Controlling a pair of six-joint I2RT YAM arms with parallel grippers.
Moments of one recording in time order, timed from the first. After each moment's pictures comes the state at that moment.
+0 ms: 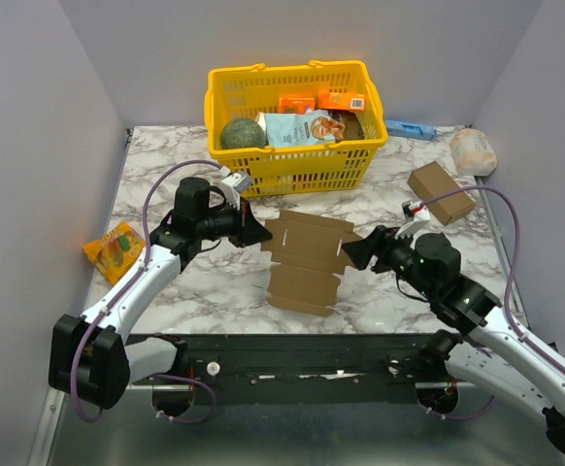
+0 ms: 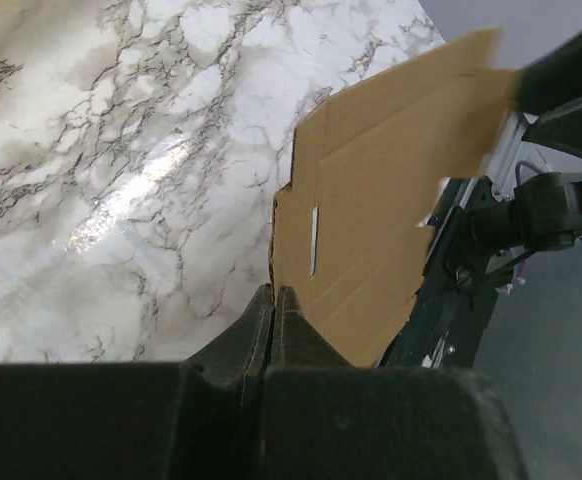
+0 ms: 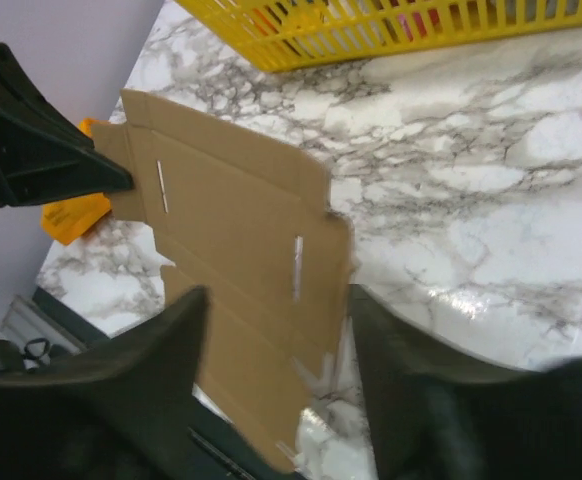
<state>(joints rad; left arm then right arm) -0.34 1.19 0.82 -0.12 0.78 -0.27 0.71 0.66 0.61 -0.19 0.12 0.58</state>
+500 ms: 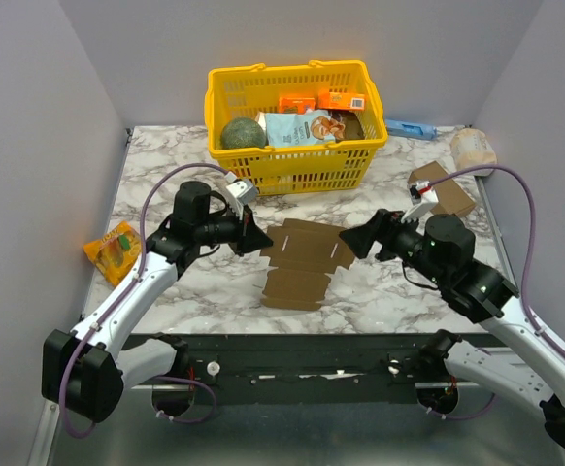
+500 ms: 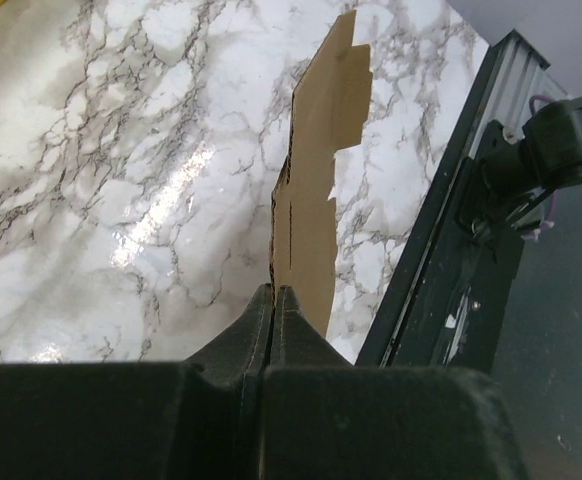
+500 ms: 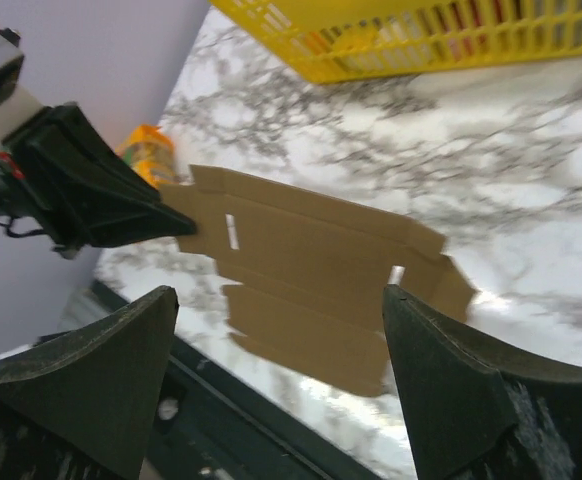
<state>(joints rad) -0.40 1.10 0.83 -0.23 0.78 -0.08 0.71 0.77 0.86 -0.36 0.04 0.62</state>
